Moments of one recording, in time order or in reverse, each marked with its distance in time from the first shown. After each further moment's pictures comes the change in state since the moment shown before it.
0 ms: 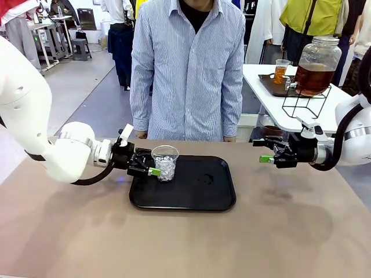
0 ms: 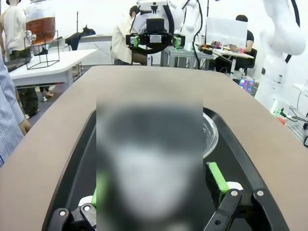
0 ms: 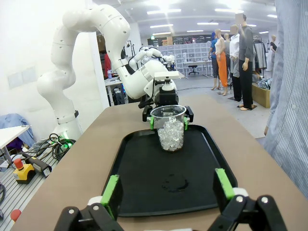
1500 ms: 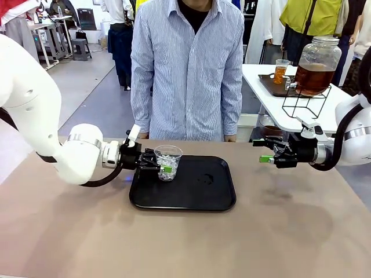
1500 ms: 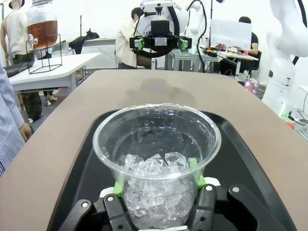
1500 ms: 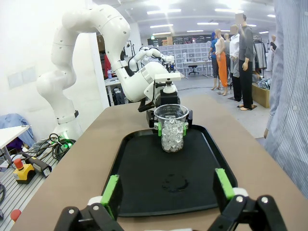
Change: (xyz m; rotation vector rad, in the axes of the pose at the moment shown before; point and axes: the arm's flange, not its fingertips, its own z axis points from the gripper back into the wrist) left arm 0.001 0.003 -0.024 0.020 -0.019 -0.016; right arm 0.000 0.000 0.000 0.000 0.000 0.000
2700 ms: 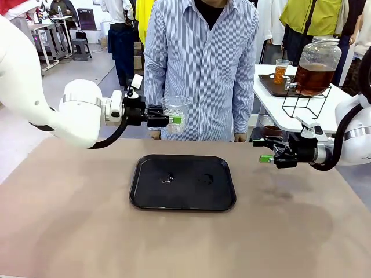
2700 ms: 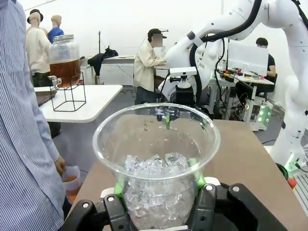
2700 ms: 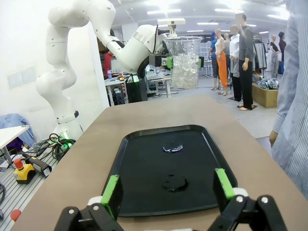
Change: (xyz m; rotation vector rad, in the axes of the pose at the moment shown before) left arm 0.159 0.015 0.001 0.094 -0.072 0.015; right arm 0.000 0.000 0.000 0.000 0.000 0.000
